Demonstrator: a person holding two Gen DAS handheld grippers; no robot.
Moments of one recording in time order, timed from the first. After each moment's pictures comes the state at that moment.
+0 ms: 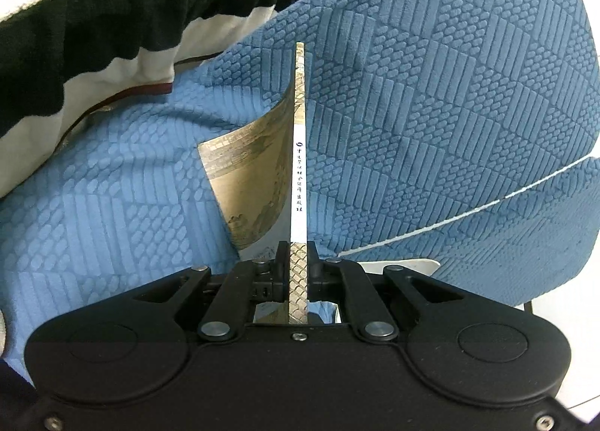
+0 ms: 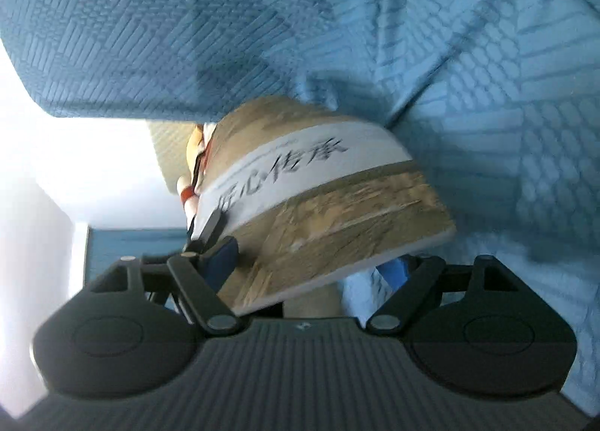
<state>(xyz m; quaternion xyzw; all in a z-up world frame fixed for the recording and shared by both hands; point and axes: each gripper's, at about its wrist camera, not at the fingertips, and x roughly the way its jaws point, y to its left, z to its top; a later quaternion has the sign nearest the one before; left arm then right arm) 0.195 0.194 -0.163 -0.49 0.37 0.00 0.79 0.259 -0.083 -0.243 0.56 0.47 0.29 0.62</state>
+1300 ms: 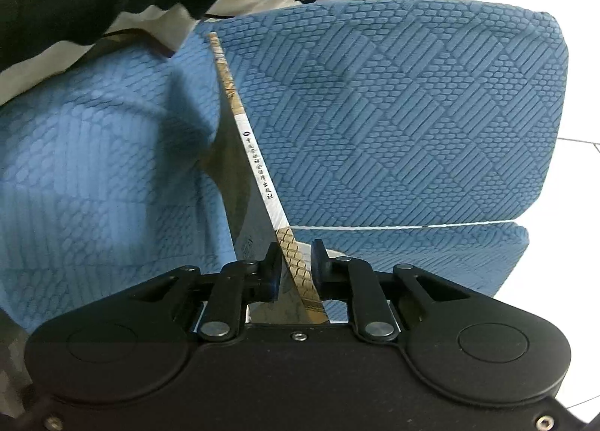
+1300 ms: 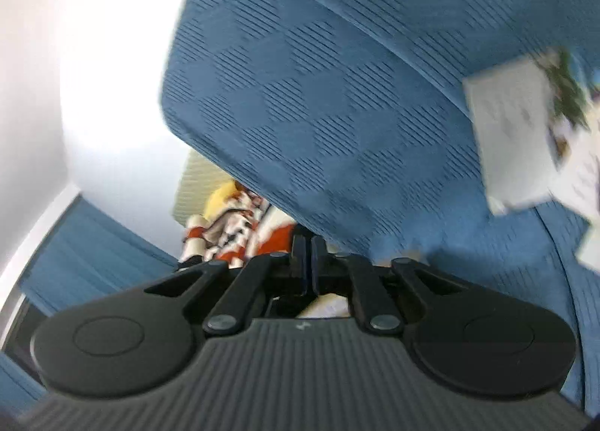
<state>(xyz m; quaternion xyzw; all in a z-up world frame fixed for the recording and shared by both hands) 0.156 0.238 -0.164 -0.63 0.35 -0.08 0.68 0.229 -0.156 -0.080 0.43 0.31 0.30 0.80</state>
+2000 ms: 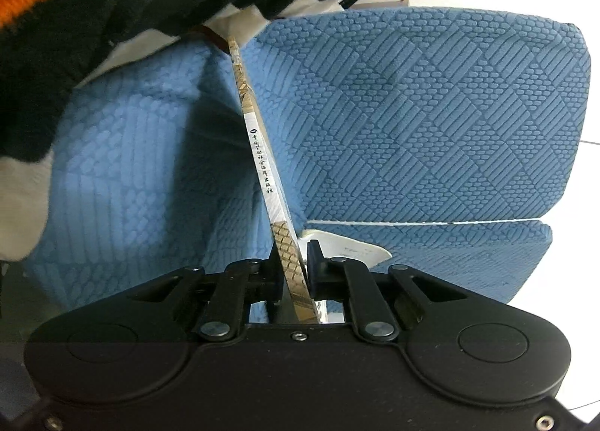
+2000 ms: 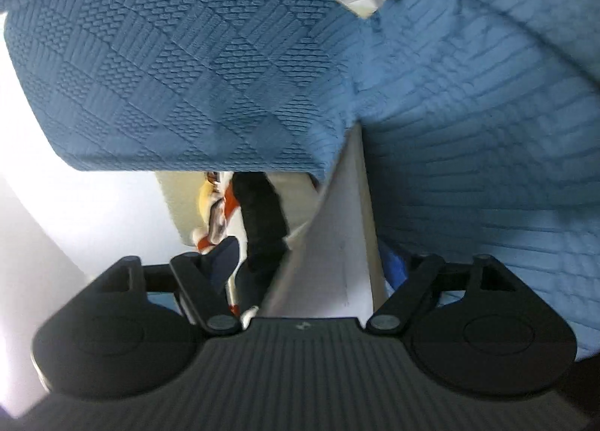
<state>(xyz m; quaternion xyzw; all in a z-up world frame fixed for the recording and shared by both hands) 0.129 0.262 -0.181 -0.63 0.38 -0.06 0.68 0.219 -0.120 -0.217 0.61 0.43 0.24 0.62</state>
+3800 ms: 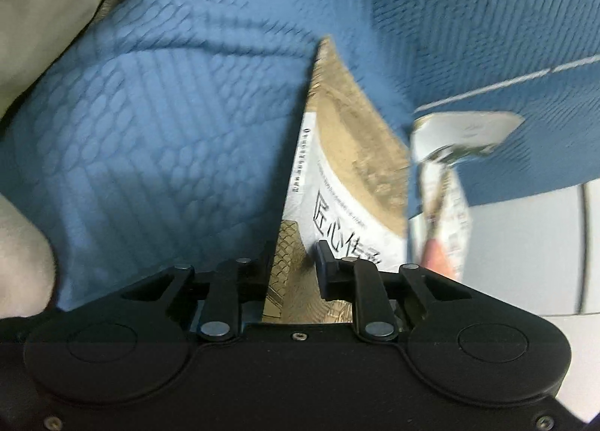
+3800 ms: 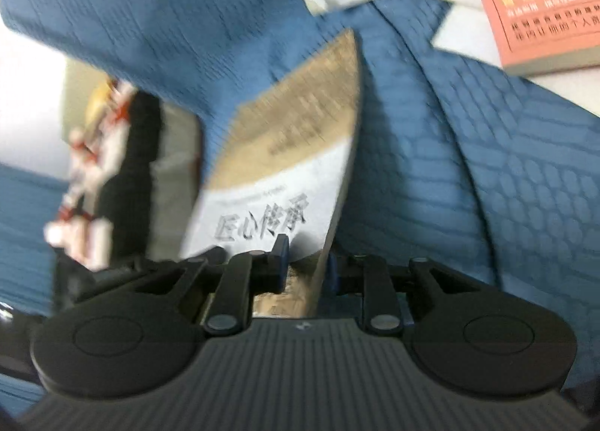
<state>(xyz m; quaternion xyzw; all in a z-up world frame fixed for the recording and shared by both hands) 0.186 0.221 -0.207 -0.38 0.58 -0.08 0.72 0.203 -0.142 -0.215 0.33 0.54 0.21 0.75</state>
